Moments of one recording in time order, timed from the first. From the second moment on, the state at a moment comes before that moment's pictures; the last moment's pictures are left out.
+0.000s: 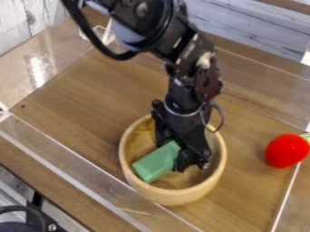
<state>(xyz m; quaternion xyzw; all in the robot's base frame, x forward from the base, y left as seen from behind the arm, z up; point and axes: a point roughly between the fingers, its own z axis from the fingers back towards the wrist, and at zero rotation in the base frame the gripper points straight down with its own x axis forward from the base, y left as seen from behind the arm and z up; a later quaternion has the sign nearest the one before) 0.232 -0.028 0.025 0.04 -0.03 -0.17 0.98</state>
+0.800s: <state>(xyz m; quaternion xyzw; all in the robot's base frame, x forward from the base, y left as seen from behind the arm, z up) 0.222 -0.019 0.036 0.03 -0.02 -0.15 0.99</state>
